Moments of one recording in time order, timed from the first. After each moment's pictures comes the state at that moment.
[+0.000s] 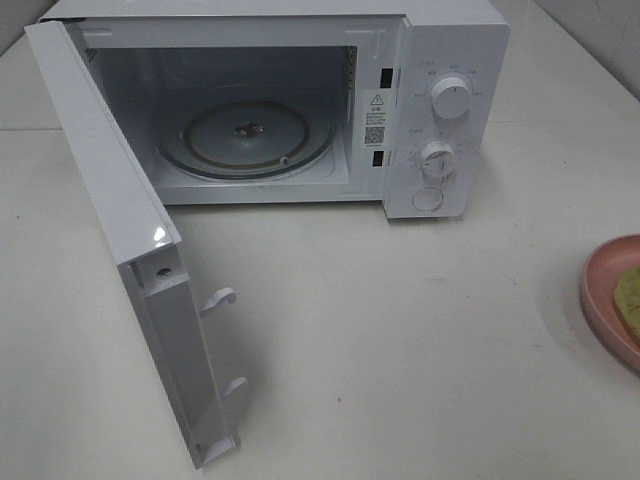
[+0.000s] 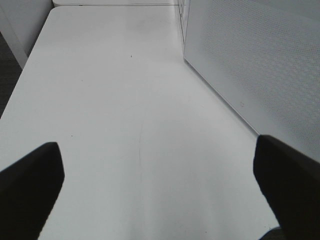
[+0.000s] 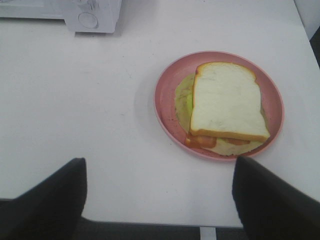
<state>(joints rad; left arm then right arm) 0.01 0.00 -0.50 -0.05 1.05 0.03 0.15 0.16 -0.63 -0.10 1.16 0.09</state>
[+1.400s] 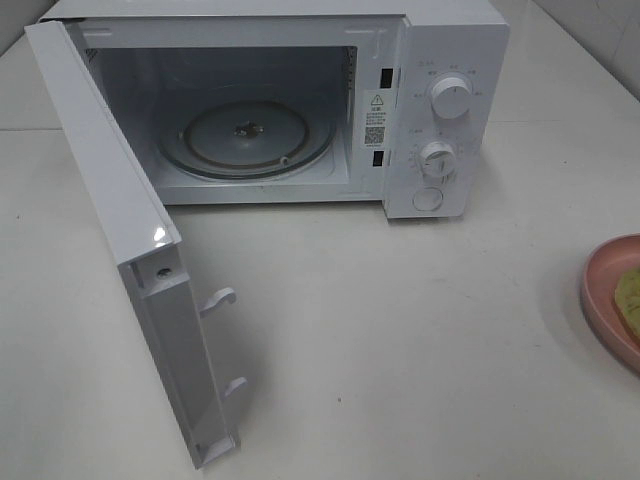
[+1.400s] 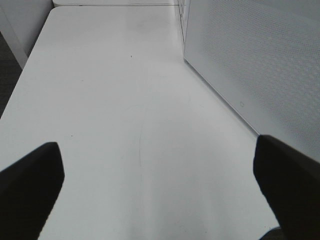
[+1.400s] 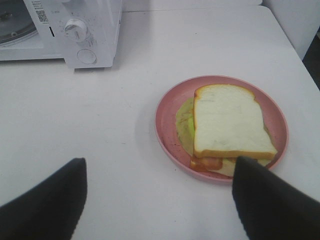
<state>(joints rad) 0.01 0.00 -0.50 -0.05 1.05 0.03 0.05 0.00 -0.51 -0.04 1.04 0.07</state>
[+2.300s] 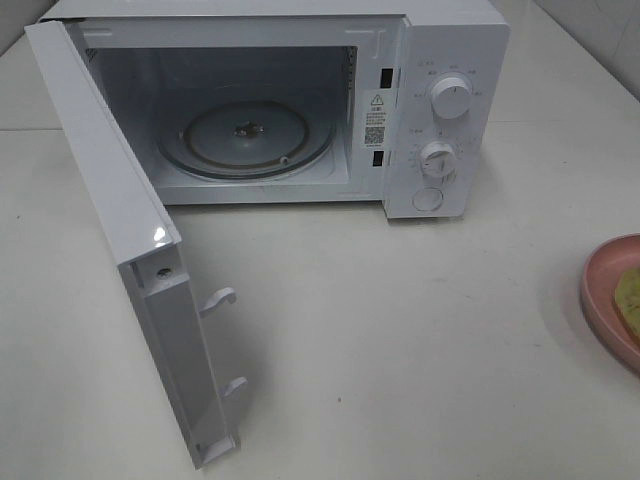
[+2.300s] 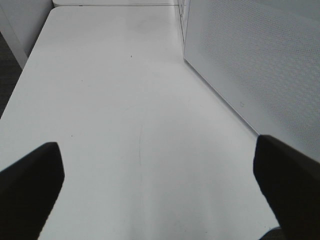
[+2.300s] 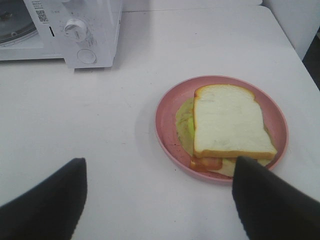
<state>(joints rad) 0.01 0.00 -0.50 -0.05 1.05 0.03 0.05 0.00 -0.51 -0.04 1.04 0.07</state>
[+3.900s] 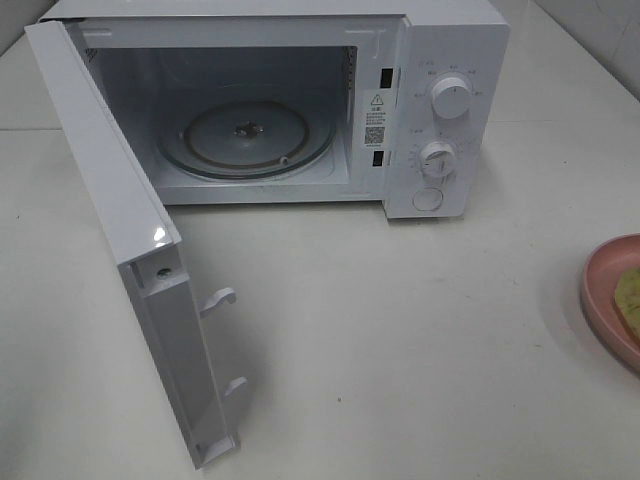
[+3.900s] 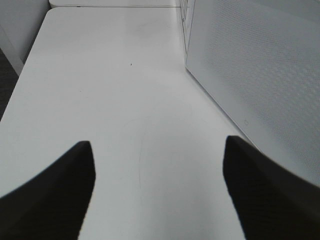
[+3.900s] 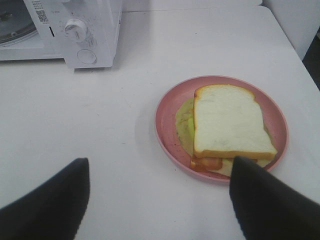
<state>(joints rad) 0.01 0.27 -0.52 -0.05 0.85 0.03 0.05 0.00 -0.51 -0.04 1.04 0.07</state>
